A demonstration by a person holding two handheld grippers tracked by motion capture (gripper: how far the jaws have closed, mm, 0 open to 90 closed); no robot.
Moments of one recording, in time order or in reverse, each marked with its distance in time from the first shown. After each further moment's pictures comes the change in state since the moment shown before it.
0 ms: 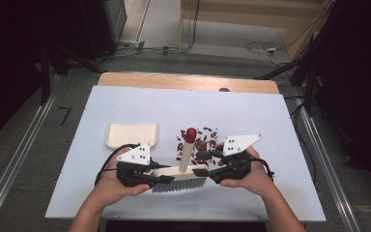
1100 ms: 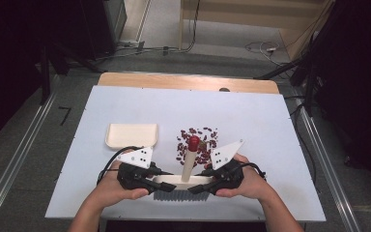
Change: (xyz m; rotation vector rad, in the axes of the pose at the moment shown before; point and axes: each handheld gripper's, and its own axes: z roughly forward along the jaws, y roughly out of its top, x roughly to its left) left arm 0.000 -0.002 0.002 -0.029 -0.145 -0.005; right arm 0.009 -0.010 0.022 0.147 0.233 -0.048
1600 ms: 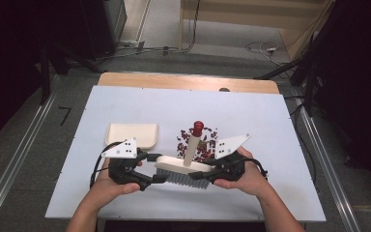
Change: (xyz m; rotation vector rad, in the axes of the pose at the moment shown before) left arm 0.006 -0.013 -0.024 -0.162 0.238 -0.118; right arm -0.010 0.005 -0.012 -0.065 -0.171 0.079
